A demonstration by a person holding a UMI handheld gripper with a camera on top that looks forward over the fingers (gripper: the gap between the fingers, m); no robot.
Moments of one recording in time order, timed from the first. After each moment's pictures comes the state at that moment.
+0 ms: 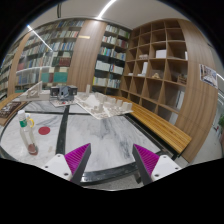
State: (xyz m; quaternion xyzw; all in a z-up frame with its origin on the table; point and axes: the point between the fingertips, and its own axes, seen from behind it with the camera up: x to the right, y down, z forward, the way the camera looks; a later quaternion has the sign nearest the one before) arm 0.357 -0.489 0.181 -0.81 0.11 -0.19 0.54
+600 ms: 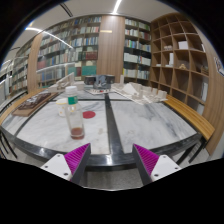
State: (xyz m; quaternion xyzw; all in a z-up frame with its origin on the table) arm 0.162 -0.490 0.079 -0.85 0.03 -0.05 0.52
